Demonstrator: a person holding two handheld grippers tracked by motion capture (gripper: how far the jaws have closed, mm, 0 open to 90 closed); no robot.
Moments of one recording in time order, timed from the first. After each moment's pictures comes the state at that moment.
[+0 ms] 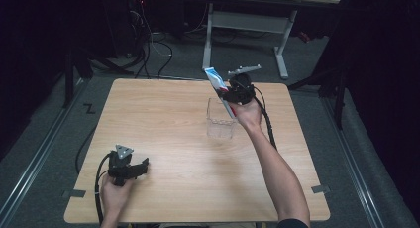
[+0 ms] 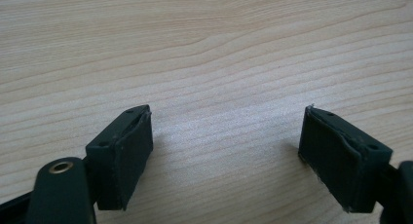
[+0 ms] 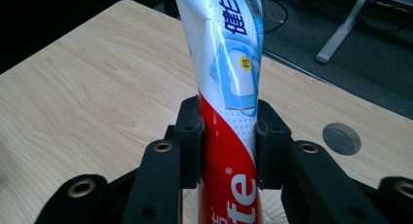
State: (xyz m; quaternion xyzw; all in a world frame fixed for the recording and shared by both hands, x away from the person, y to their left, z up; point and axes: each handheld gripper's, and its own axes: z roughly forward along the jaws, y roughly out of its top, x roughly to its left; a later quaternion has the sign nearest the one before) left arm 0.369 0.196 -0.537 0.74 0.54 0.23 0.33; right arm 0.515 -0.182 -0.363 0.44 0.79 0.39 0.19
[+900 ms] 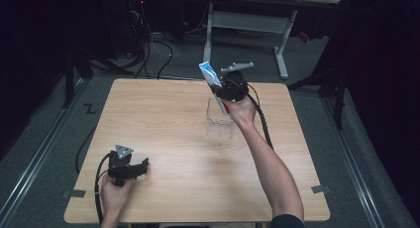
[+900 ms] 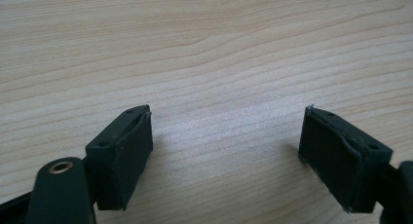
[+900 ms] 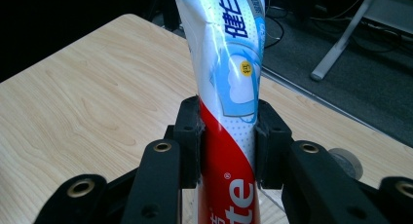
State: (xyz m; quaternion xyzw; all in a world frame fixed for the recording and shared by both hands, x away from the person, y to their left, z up) left arm 0.369 0.197 -0.537 0.74 0.54 0.22 0.33; right arm 0.519 -0.161 -0.358 0.42 0.79 0.39 0.21
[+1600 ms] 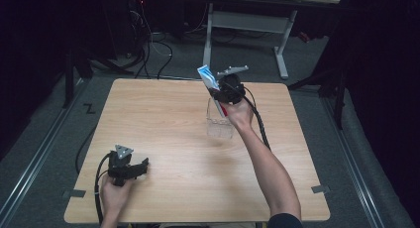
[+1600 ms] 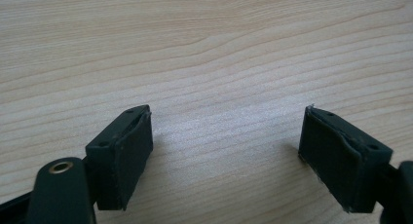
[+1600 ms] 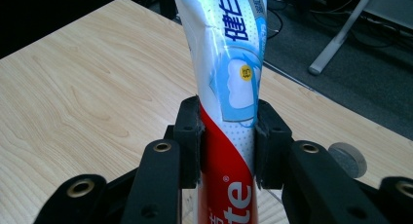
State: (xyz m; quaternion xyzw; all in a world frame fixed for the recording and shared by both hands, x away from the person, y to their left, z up) left arm 0.369 0.197 -0.537 0.74 0.54 0.22 0.33; right arm 0.525 -0.156 -0.374 0.42 0.80 0.38 0.22
